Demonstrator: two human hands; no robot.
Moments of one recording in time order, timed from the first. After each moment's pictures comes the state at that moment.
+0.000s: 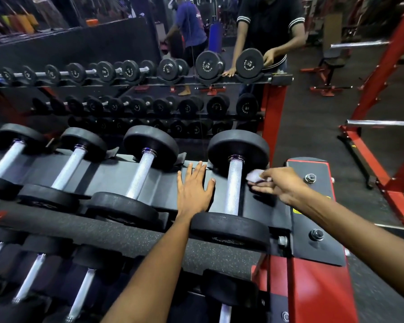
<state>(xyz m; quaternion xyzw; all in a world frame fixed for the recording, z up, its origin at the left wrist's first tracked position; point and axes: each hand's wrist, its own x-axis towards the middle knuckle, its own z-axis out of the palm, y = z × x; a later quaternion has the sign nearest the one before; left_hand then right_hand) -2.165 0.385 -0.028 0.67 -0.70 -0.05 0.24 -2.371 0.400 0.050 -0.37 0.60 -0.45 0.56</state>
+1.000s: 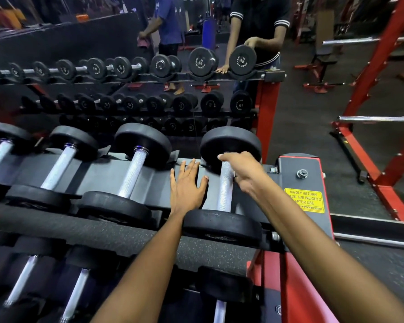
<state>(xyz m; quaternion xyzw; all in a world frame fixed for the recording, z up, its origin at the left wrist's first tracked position) -2.164 0.382 -0.032 0.67 -0.70 -0.05 0.24 -2.310 0.395 0.080 -0.37 0.61 -0.44 0.55</state>
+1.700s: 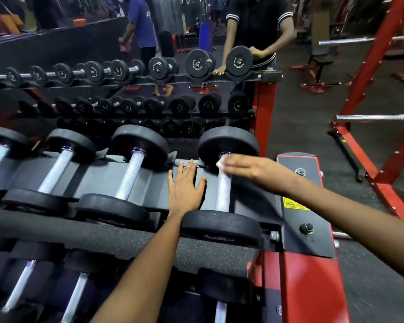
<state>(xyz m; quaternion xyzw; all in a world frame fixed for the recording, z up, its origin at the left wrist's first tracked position) -2.164 0.384 -0.031 0.66 -0.70 -0.05 0.25 -2.390 0.389 0.048 -0.95 0.22 -0.20 -0.05</state>
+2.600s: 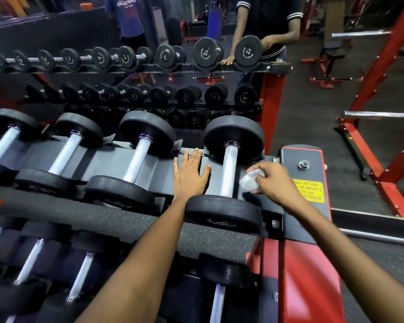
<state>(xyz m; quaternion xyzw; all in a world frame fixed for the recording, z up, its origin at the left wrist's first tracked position) -2.164 0.383 -0.031 0.66 -0.71 -0.05 0.24 -2.370 0.443 0.041 -0.62 0.60 -0.35 0.38</state>
